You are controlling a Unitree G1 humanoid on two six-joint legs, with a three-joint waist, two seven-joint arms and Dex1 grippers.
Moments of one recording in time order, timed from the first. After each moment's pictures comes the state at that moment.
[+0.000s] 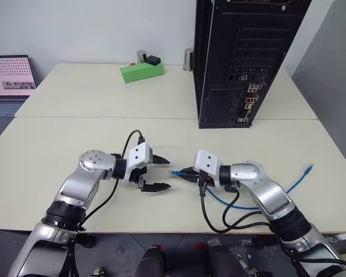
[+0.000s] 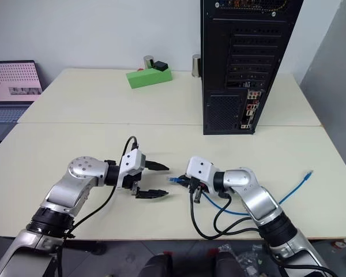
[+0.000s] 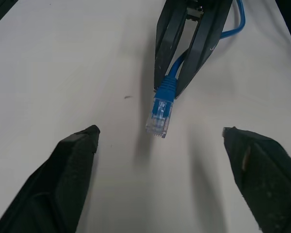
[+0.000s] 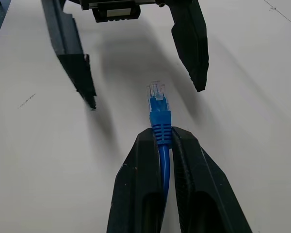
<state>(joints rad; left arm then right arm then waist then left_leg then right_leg) -0.50 0.68 -0.21 0.16 -0.24 0.17 -1.31 -0.48 -0.39 0.42 -0.14 0.07 0.43 0.89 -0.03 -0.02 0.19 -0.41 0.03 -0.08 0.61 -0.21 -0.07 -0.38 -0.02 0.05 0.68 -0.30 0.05</state>
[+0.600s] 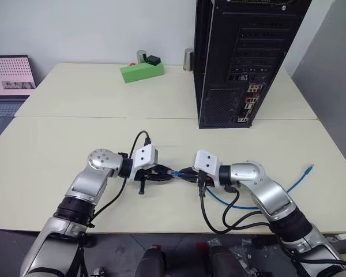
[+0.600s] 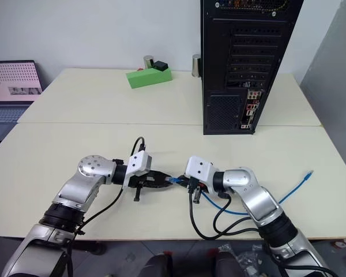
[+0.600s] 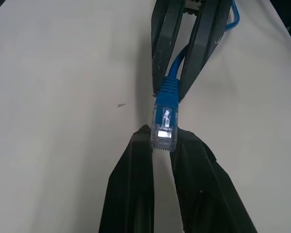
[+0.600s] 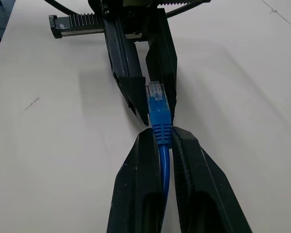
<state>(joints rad) -0.53 0.62 -0.22 0.26 -0.19 0.07 -1.34 -0.48 -0.39 0.42 -0.17 0.07 0.46 0.89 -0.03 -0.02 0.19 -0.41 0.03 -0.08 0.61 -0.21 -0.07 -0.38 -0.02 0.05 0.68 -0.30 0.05</state>
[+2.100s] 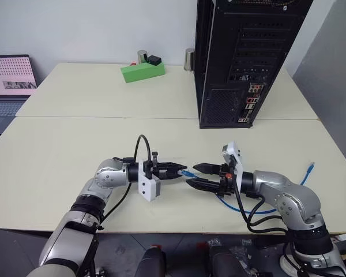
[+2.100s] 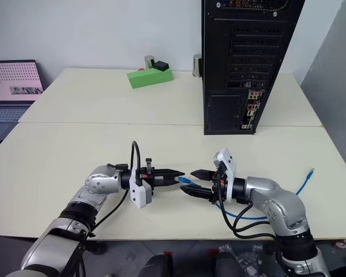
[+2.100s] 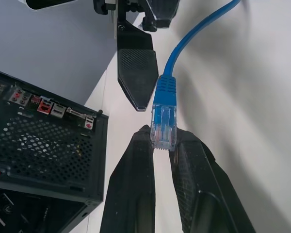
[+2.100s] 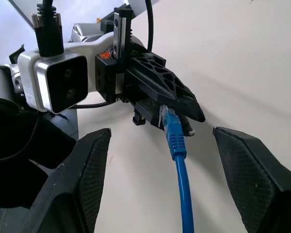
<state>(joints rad) -0.62 0.51 -0.23 0.73 0.15 -1.27 -0.91 -0.33 -0.37 0.10 -0.34 0.61 0.88 0.81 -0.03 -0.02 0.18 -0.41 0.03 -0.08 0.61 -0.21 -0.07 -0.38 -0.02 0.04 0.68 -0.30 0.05</state>
